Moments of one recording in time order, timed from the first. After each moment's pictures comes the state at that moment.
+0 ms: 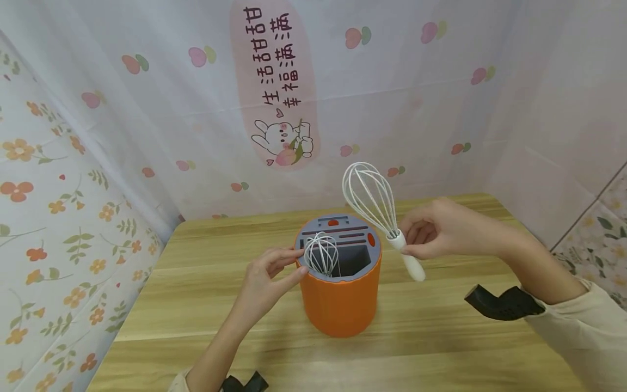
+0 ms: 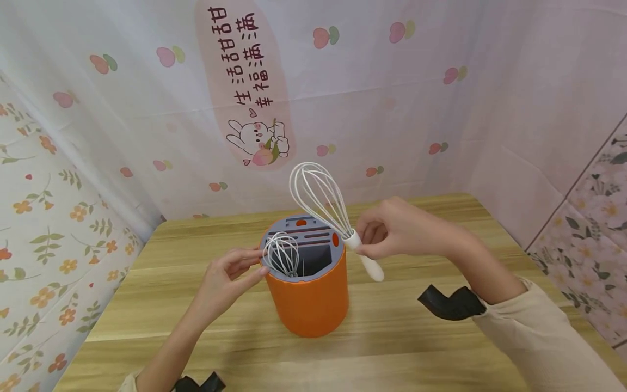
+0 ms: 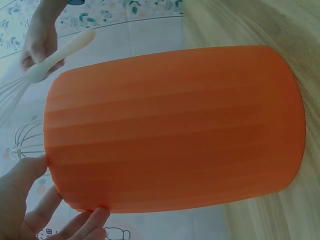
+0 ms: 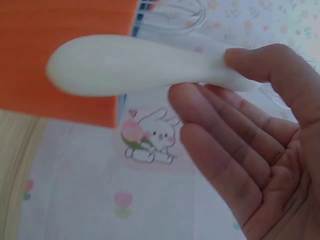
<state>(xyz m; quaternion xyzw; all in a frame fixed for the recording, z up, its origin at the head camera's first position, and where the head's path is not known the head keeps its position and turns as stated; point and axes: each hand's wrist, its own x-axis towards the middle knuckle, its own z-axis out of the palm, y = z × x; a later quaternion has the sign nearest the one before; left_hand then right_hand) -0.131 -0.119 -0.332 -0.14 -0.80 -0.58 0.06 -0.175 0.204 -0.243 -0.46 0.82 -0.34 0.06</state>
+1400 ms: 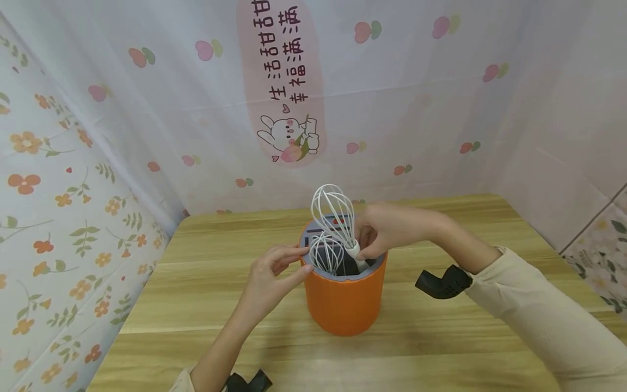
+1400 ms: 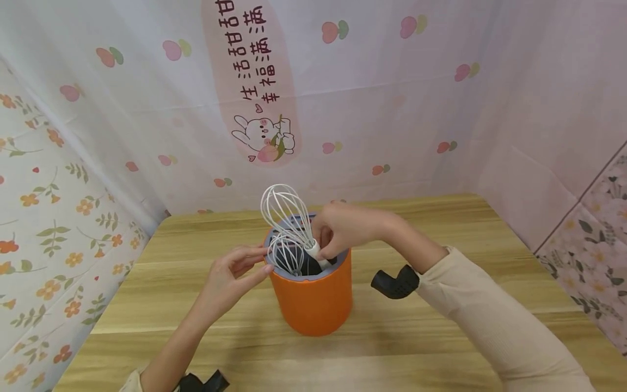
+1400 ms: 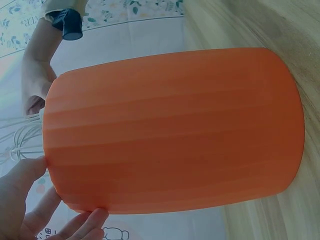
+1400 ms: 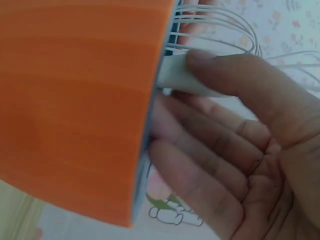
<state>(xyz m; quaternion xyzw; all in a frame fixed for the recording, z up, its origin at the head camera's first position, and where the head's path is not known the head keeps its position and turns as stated) -0.131 -0.118 -0.336 -0.15 -0.80 -0.58 0.08 -0.212 0.129 -0.249 -0.47 0.82 -0.26 0.20</state>
